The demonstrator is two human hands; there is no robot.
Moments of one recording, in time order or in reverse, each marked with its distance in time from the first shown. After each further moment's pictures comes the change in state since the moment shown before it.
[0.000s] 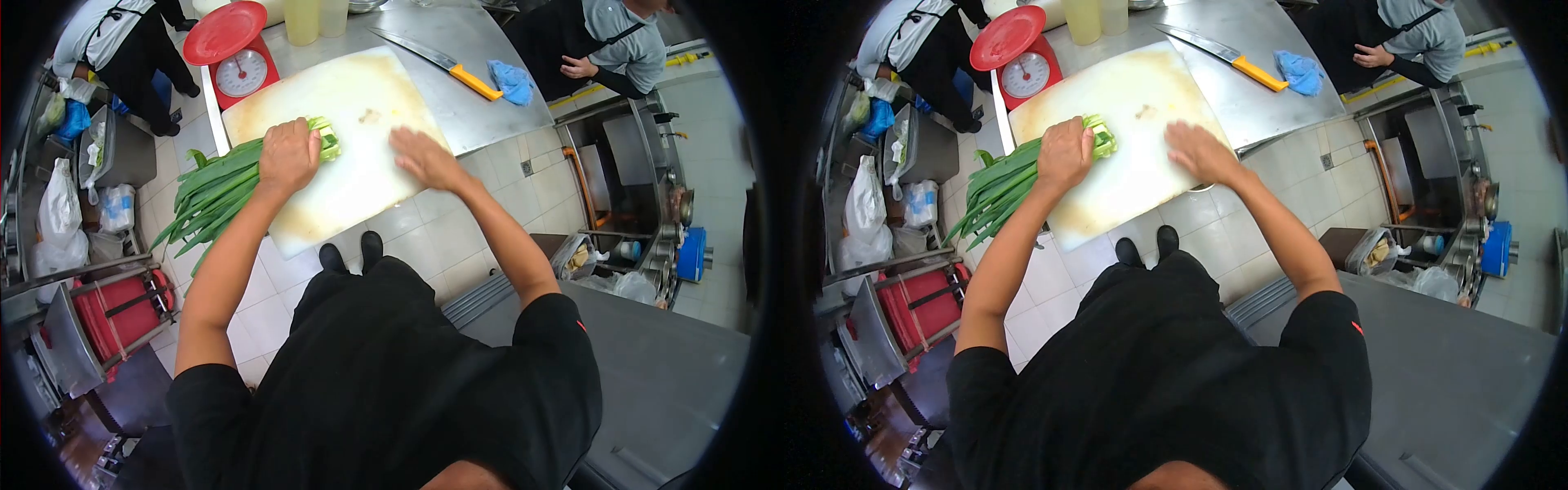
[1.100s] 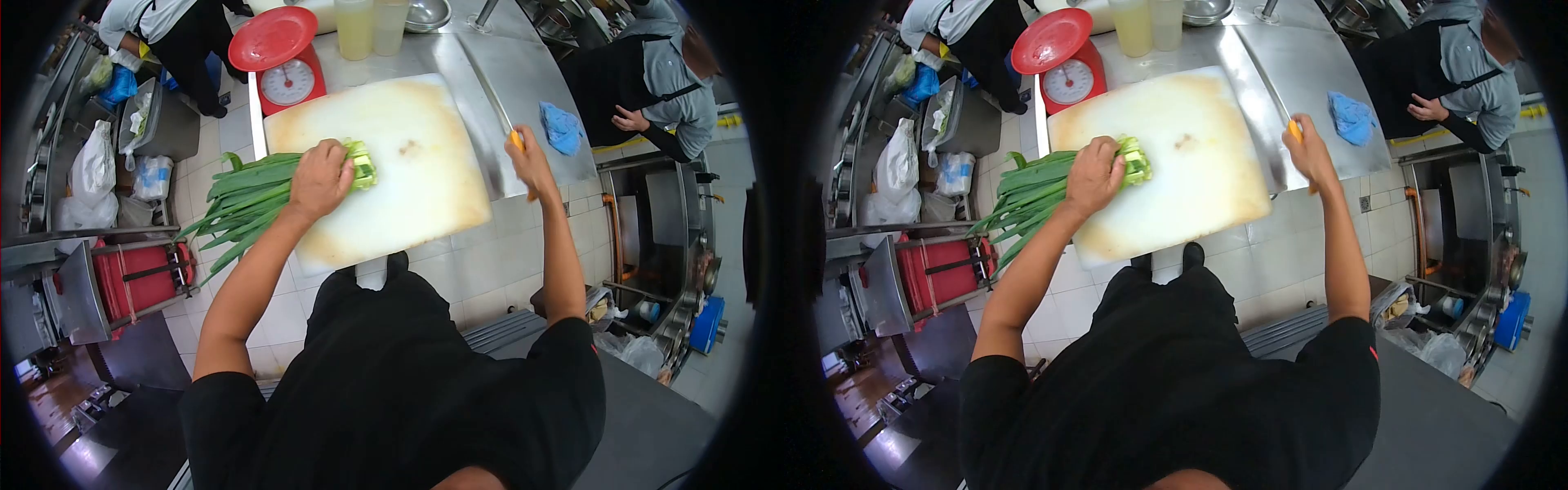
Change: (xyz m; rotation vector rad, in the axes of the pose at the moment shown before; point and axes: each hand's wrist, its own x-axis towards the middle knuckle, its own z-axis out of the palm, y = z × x) left_hand -0.002 0.000 -0.004 -0.122 0.144 0.040; right_hand 0.016 0.092 -0.090 0.447 0.243 0.594
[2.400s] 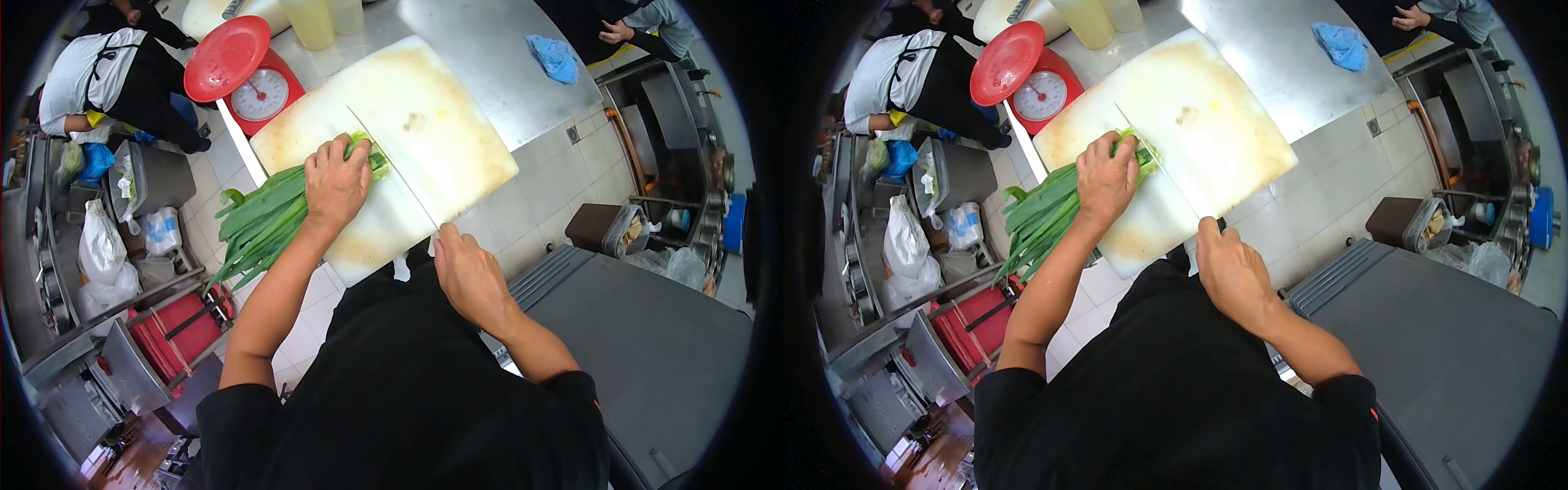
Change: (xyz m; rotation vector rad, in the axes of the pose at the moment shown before) left_hand 0.002 0.003 -0.001 0.137 -0.168 0.087; right_hand -0.210 -0.177 0.130 -0.226 -0.112 0.078
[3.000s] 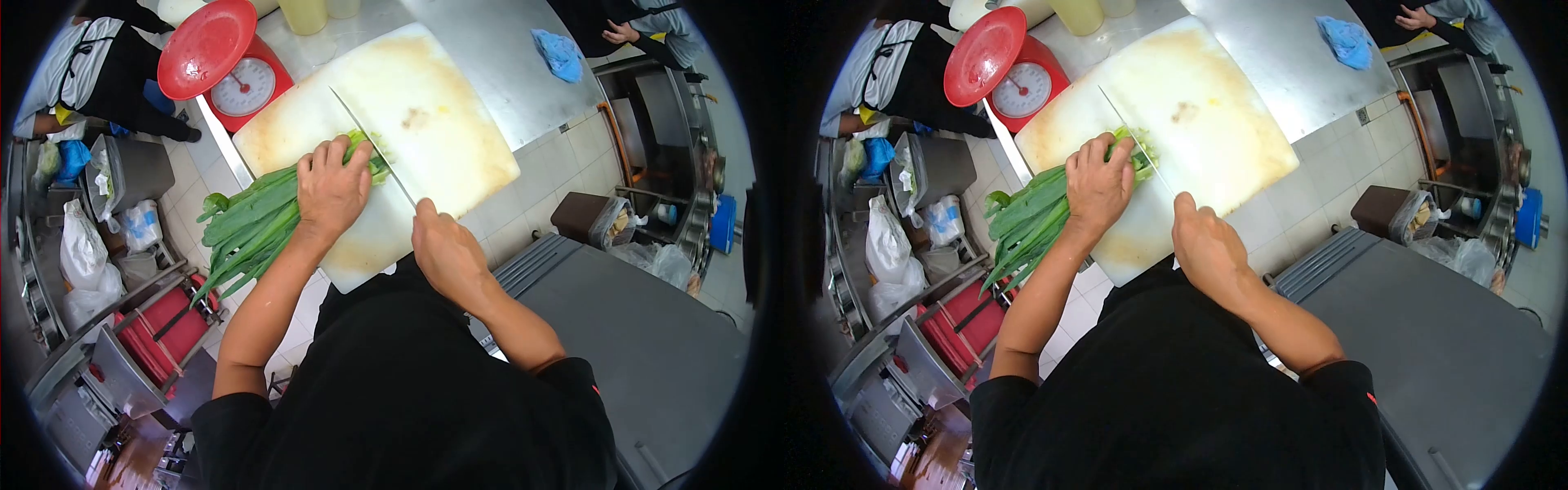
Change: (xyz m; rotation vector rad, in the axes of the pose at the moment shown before) left_hand 0.004 -0.004 -0.003 -0.031 -0.054 0.005; right_hand 0.057 -0.011 0.020 -0.046 -0.060 0.059
